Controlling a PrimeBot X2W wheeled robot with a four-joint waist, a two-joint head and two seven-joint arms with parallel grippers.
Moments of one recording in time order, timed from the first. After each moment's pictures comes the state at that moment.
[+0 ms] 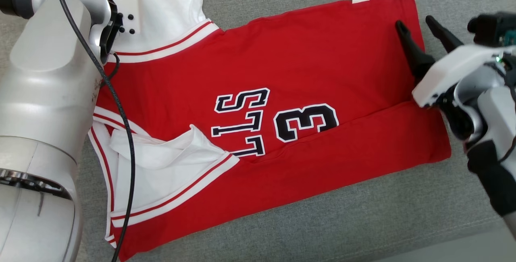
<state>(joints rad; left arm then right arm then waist) -1.32 0.14 -0.55 1.20 -0.46 0.00 0.14 -0.82 -0.32 0.45 0.61 0.67 0.13 -0.03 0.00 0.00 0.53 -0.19</state>
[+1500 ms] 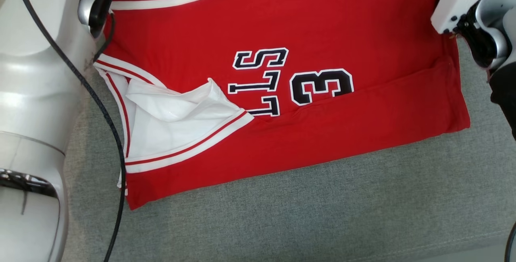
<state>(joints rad) -1.34 0.19 -0.56 1.01 -0.51 -0.06 -0.07 -1.23 -0.33 0.67 0.92 0.72 0.13 0.01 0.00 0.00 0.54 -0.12</state>
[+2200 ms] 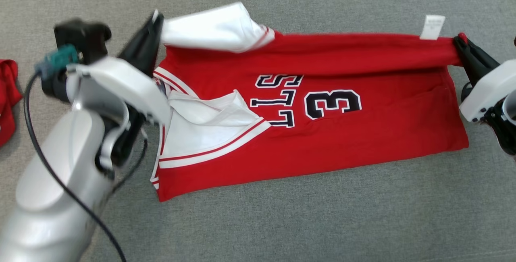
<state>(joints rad) -0.73 0.34 -0.49 0.29 -0.70 0.04 0.06 -0.91 -0.57 0.84 0.72 1.02 0.13 -0.14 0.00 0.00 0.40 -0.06</state>
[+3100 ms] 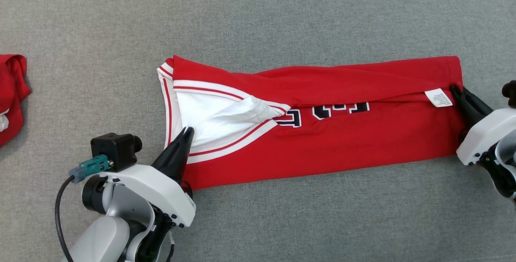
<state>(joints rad) -0.25 0.38 -0.50 -0.14 -0.81 0.25 0.16 -0.79 -0.60 0.94 0.75 1.05 0.13 -0.25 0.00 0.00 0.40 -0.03</state>
